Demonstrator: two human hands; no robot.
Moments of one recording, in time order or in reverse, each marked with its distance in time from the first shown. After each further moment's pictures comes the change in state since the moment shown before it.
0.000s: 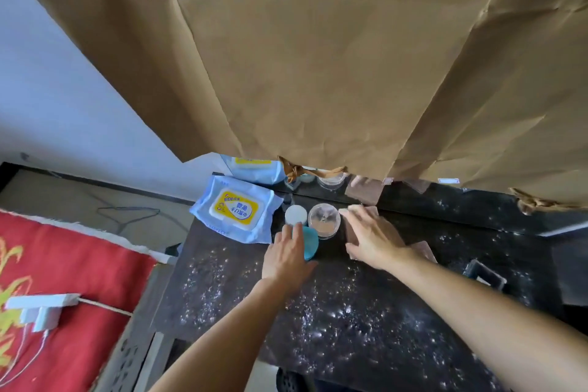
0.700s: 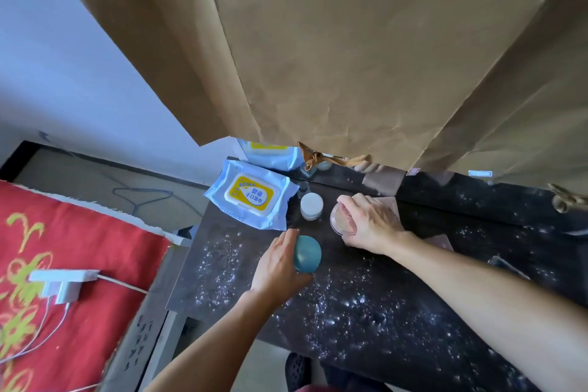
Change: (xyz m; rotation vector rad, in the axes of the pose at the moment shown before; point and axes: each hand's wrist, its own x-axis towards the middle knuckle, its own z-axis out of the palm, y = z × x) left_hand -0.035 -0.041 0.007 -0.270 0.090 0.010; right_hand 0.031 -0.011 0.019 -0.025 0.005 -0.132
